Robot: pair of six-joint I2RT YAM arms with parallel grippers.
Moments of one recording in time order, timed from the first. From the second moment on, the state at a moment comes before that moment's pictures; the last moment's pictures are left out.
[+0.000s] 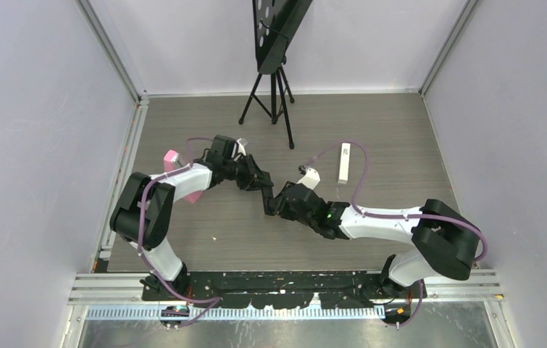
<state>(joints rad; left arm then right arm) -0.40 1.69 0.93 -0.06 0.64 -0.90 1.02 1.45 0.71 0.12 0.34 1.08</state>
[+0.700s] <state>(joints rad) -0.36 1.63 0.87 0.14 0.71 -1.03 0.96 1.42 0.49 0.62 0.27 1.23</state>
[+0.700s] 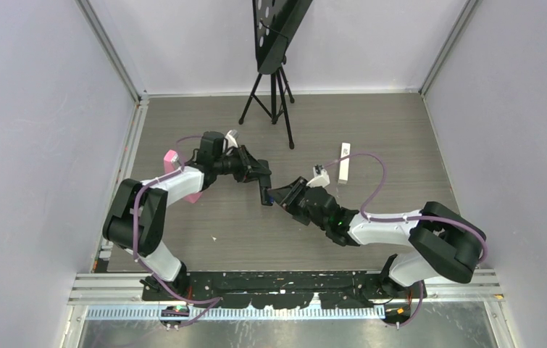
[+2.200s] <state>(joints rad) -0.33 1.54 0.80 0.31 0.78 -1.19 0.96 1.56 0.43 1.09 0.21 1.07</state>
